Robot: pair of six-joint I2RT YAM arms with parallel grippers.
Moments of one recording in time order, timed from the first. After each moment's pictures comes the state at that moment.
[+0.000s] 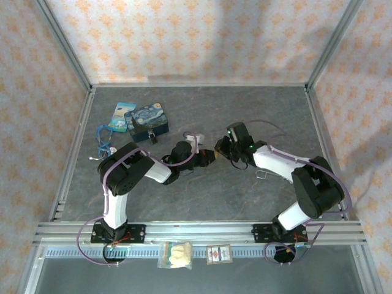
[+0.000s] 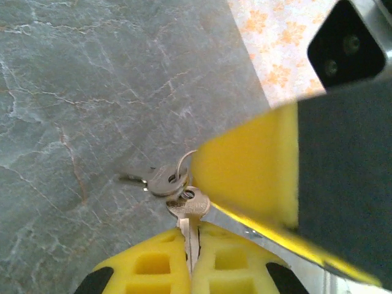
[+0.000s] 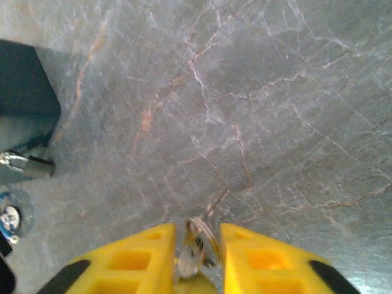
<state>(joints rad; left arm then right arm) -0.68 1.94 0.73 0.89 0.34 -0.89 0.52 1.53 0.85 -0.17 -0.14 0.97</state>
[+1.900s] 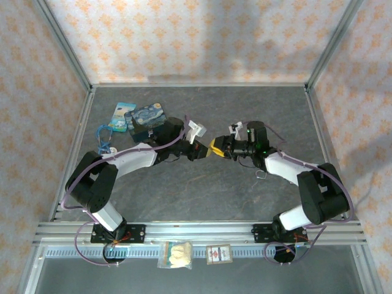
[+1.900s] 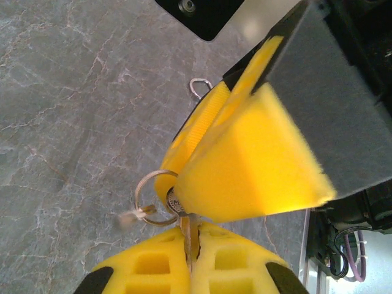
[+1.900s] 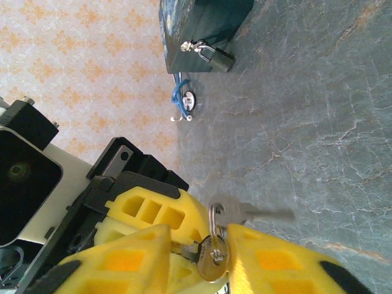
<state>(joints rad) -0.55 1.64 0.95 0.07 0.71 -0.28 0.36 1.46 0.67 0.29 -0.88 1.09</state>
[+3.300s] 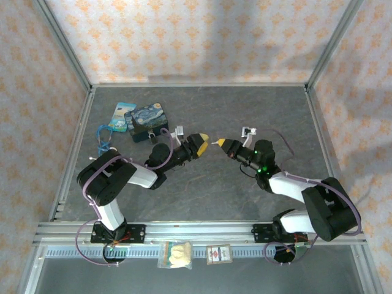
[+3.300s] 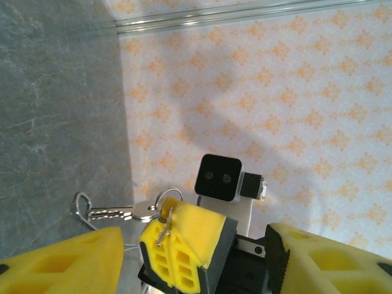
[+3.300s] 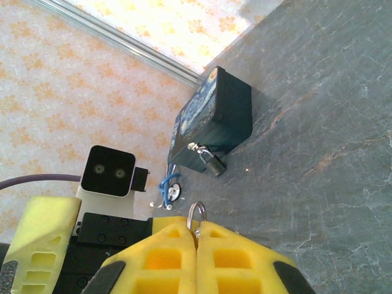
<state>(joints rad) -0.62 1.75 0.55 1.29 0.33 -1.49 0.42 1.31 0.38 0.78 -0.45 0.96</state>
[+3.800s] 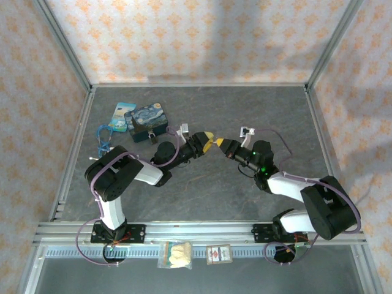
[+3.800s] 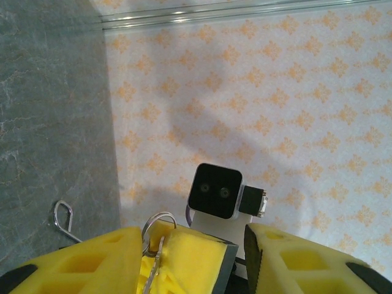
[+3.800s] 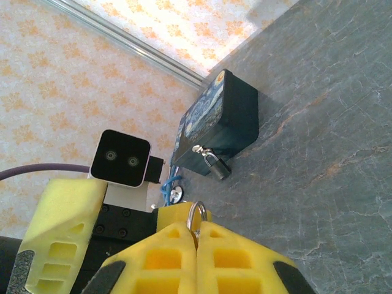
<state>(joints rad) -0.64 1.82 0.63 1.32 0.31 -1.51 0.45 1.33 0.38 0.81 -0.43 0.95</state>
